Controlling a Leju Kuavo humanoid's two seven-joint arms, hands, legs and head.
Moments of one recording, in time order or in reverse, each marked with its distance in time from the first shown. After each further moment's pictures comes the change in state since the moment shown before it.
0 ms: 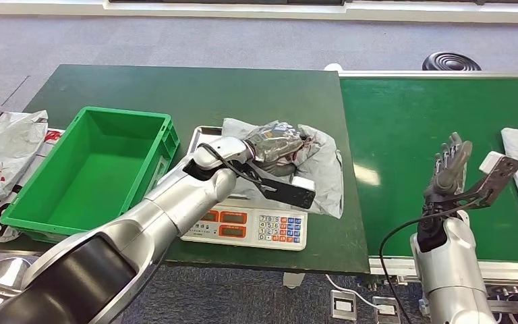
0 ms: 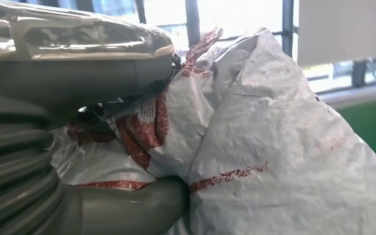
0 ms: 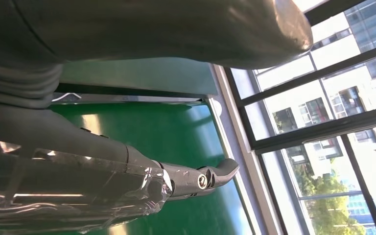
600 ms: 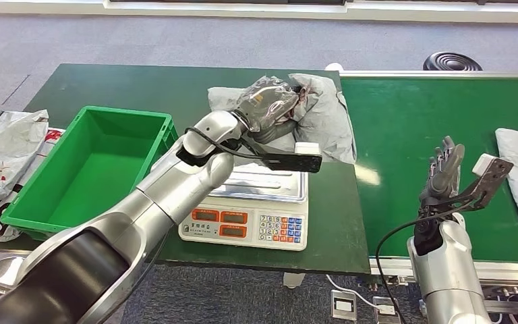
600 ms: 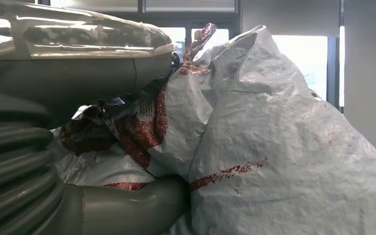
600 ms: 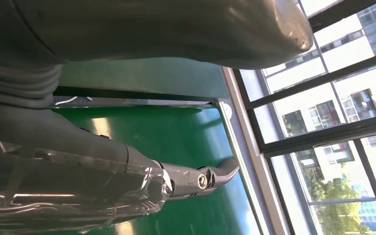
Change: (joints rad) left arm -0.025 0.021 0.054 -0.141 -0.087 0.167 0.151; right arm 0.012 0.011 0.000 0.000 0.017 0.006 0.017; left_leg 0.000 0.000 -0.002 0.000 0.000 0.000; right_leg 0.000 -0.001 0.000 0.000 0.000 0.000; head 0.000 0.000
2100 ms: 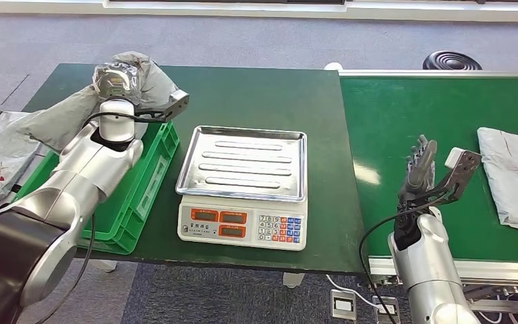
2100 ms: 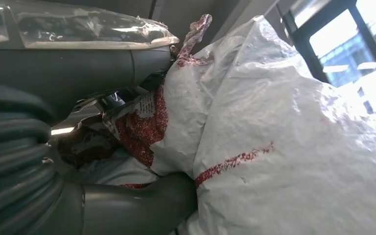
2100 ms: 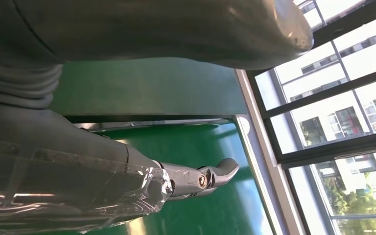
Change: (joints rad) left arm -0.072 0.302 0.223 0.300 -0.611 0.006 0.736; right arm -0.044 0.066 0.045 0.073 0.025 -0.032 0.004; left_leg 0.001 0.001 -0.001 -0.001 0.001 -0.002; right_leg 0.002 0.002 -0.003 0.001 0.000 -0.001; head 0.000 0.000
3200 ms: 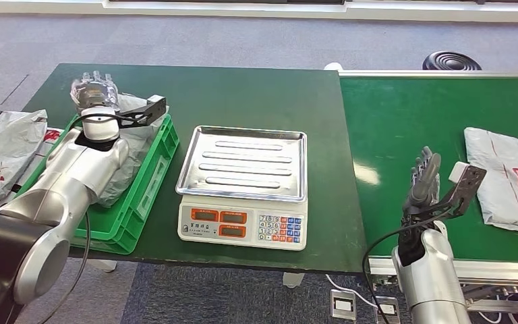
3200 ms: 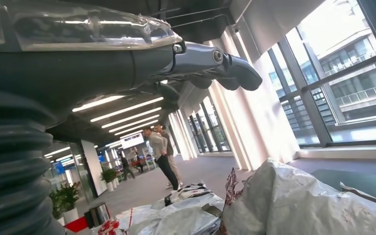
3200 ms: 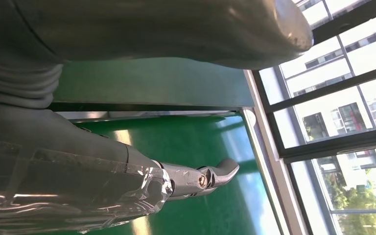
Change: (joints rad) left arm 0.010 0.028 0.163 0.044 -0.025 -0.108 0.062; right arm 0.107 -0.005 -0.016 -0.126 0.025 -0.007 0.031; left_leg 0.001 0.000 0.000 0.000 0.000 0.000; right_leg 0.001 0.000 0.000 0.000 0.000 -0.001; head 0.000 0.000
